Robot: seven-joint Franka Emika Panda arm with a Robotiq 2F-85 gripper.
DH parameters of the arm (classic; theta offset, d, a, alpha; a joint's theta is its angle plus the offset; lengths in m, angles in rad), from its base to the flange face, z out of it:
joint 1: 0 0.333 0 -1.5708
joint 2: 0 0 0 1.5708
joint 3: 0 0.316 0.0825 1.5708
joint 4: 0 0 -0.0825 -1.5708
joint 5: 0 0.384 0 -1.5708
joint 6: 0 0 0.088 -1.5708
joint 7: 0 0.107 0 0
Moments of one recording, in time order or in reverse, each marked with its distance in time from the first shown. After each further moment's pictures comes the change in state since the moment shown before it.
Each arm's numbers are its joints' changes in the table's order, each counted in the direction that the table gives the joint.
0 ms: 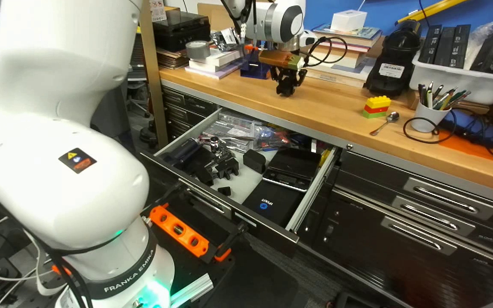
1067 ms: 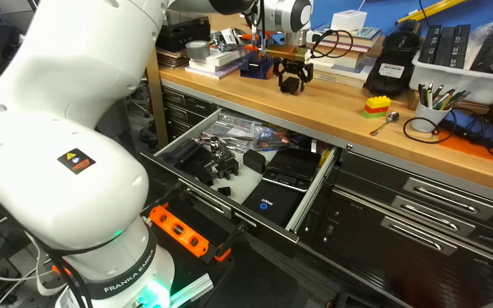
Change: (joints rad) arm -0.010 0.147 -0.001 0.301 -0.015 0.291 0.000
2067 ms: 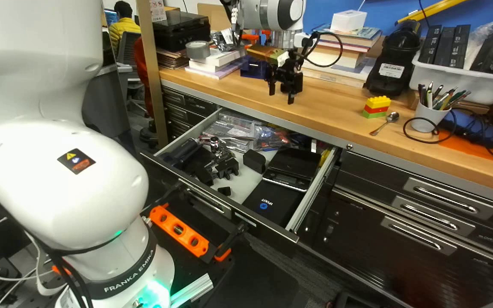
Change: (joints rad) arm 0.001 -0.404 -0.025 -0.595 -0.023 -0.094 0.349
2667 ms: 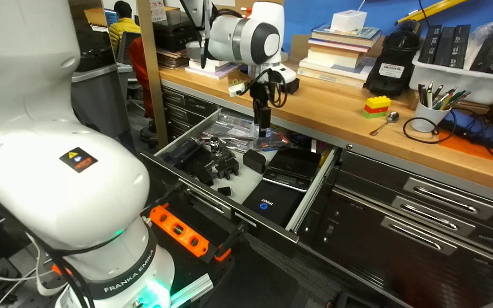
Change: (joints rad) arm 0.022 -0.174 -0.004 -0.438 0.000 -0.208 0.531
